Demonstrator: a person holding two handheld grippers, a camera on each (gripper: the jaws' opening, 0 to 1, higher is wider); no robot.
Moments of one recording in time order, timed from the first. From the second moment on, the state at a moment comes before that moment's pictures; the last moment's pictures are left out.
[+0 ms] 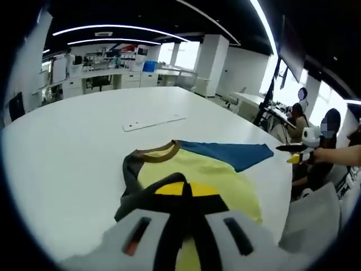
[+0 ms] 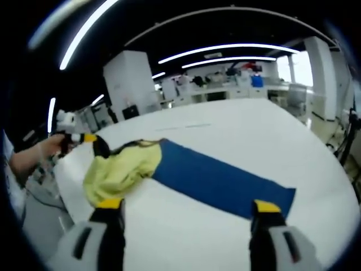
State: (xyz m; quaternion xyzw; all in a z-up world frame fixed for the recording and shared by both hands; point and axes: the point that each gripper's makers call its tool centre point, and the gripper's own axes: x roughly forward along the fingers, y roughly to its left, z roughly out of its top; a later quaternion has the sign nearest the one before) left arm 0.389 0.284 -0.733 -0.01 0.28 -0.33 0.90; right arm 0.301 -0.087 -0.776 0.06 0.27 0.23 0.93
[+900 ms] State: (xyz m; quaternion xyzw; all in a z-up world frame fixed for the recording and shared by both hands) left arm 0.400 0.252 -0.792 0.01 0.32 -0.36 0.88; right arm 0.291 -0.086 -0.783 0.07 0.28 0.22 0.93
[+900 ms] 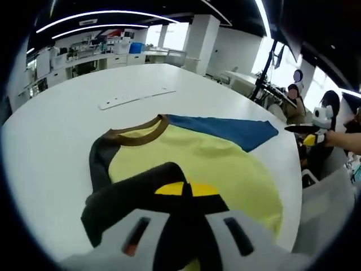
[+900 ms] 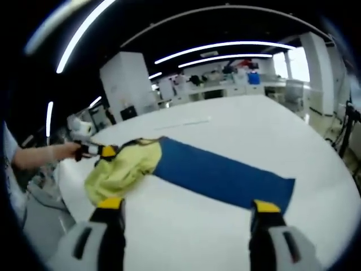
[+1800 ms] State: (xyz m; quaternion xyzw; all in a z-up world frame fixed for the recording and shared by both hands) left arm 0.368 0.325 -0.768 0.01 0.28 -0.34 0.90; right arm 0.295 -0.070 -0.778 0.05 0.28 0.24 0.93
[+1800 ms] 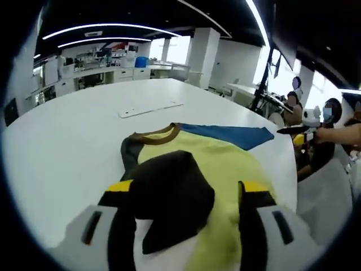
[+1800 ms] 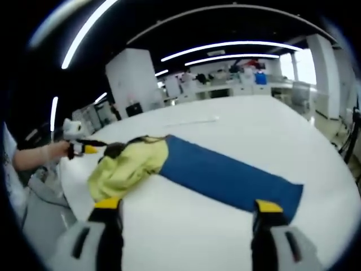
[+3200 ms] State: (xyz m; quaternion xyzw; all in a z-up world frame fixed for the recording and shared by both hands) left arm 0.337 0.387 -0.821 -0.14 0.33 -0.23 0.91; right arm 0.286 -0.057 -0.786 0.05 0.30 0.25 0.92
